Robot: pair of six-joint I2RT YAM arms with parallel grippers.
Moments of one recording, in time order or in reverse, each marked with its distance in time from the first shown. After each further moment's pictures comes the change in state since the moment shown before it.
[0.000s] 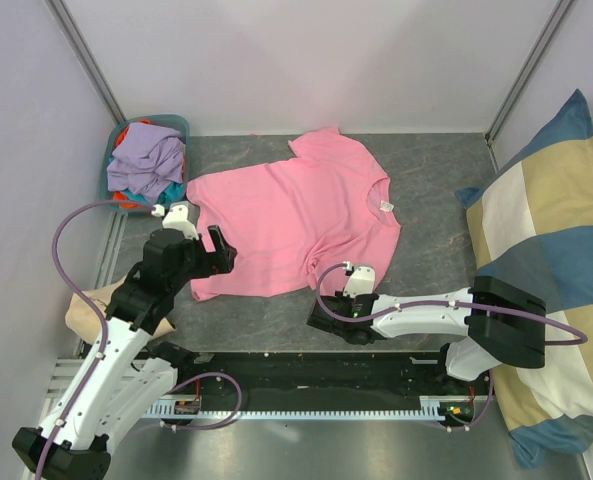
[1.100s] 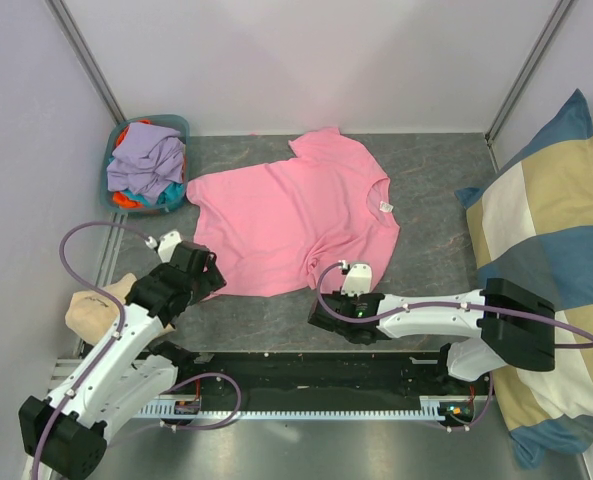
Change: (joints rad) left arm -0.056 0.107 -0.079 -0.249 -0.280 -0.377; right arm 0.003 -0.047 0.008 -0.006 -0.006 -0.100
